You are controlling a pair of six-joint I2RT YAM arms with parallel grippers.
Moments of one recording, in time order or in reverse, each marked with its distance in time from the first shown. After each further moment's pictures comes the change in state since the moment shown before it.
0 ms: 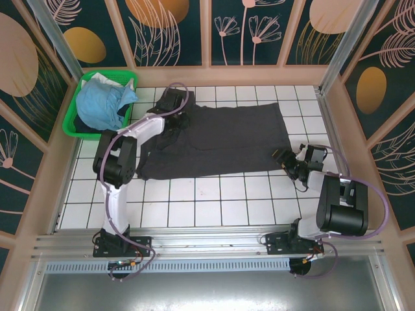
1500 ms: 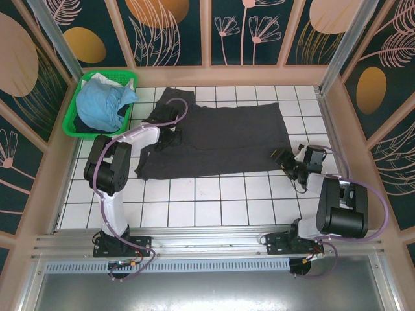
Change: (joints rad) left arm 0.000 -0.159 -0.268 -0.085 -0.108 0.184; right arm 0.013 -0.023 -0.031 0.041 0.000 -0.008
